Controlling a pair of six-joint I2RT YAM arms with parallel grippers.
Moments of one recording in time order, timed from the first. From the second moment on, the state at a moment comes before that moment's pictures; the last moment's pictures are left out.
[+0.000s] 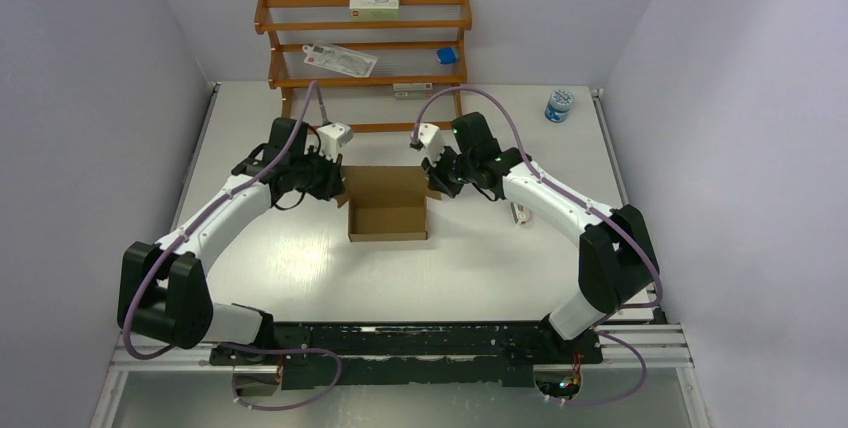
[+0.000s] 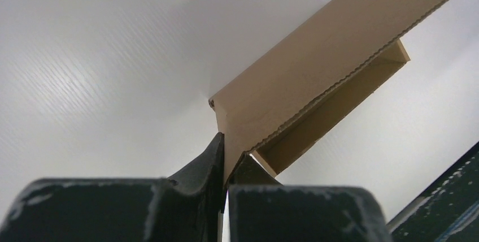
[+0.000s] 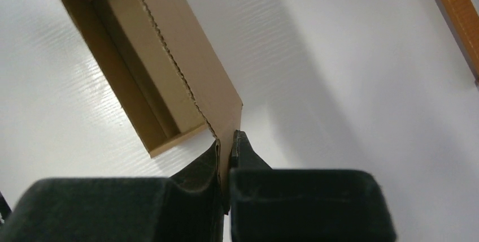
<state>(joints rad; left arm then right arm) -0.29 1.38 0.98 -0.44 0.38 0.14 0.56 1.58 1.16 -0.38 -0.38 -0.45</state>
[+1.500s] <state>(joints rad) -0.59 1.28 0.77 -0.11 -0.16 -0.57 0.79 1.58 1.05 -0.18 0.47 0.45</state>
